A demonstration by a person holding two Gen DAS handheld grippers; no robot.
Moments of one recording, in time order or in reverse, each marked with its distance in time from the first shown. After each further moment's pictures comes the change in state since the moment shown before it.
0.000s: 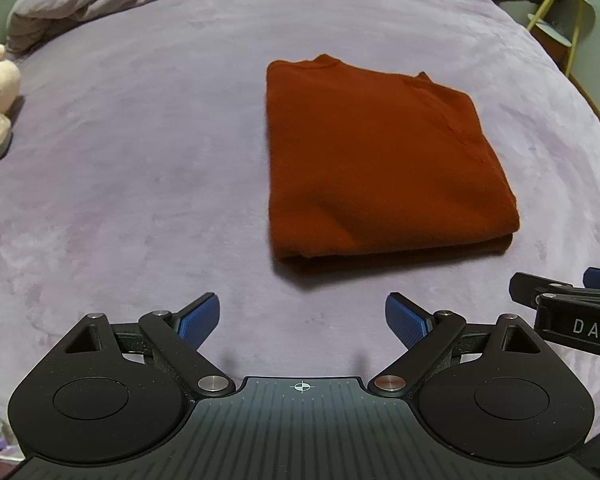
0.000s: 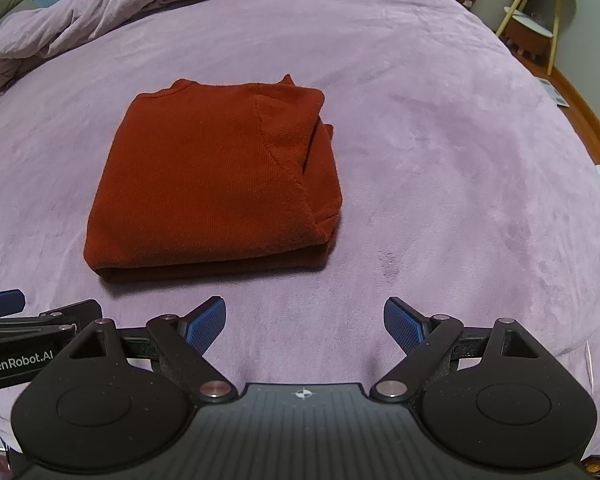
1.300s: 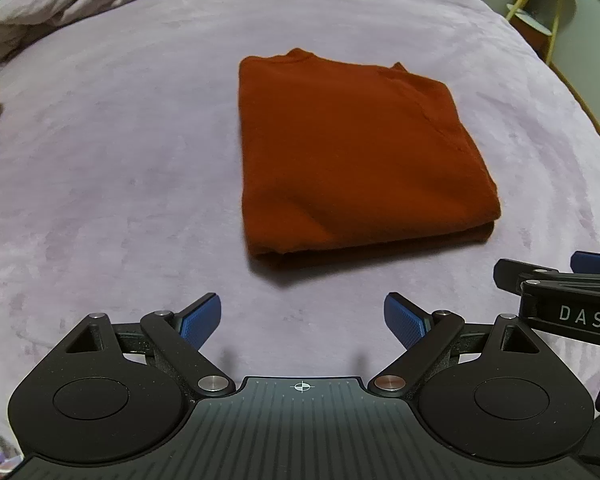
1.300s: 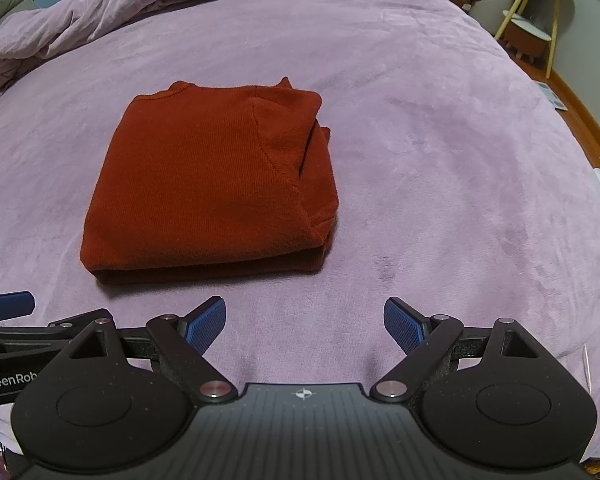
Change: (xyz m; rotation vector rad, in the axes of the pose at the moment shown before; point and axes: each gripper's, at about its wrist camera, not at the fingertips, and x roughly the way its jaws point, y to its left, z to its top) left arm 0.004 -0.010 -0.003 0.038 0.010 -0.053; right arm 0.001 -0.003 0.000 -0.005 -0.010 -0.007
